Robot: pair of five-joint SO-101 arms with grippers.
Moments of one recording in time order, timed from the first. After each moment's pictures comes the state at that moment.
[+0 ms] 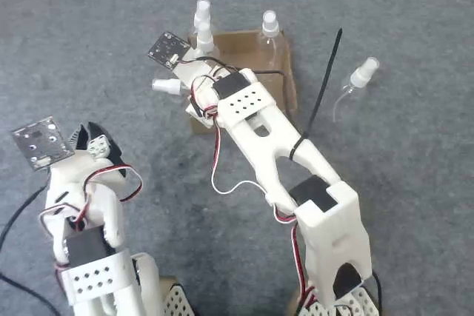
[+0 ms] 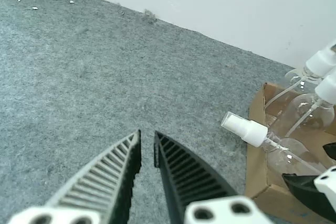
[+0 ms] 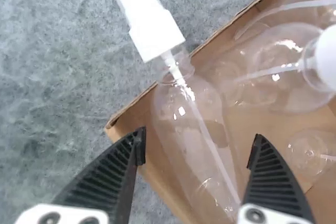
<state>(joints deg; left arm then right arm) -23.6 -79.1 73.4 45.6 14.3 -37.5 29.5 -20.4 58.3 23.4</state>
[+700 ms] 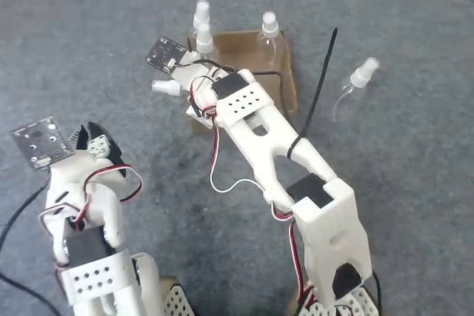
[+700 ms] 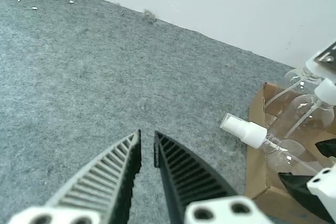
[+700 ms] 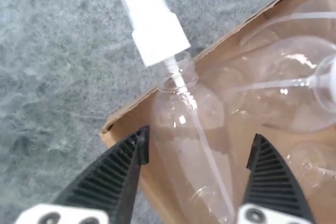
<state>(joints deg) -23.6 -79.1 73.4 45.6 14.3 -37.5 32.3 -21.6 57.4 26.8</state>
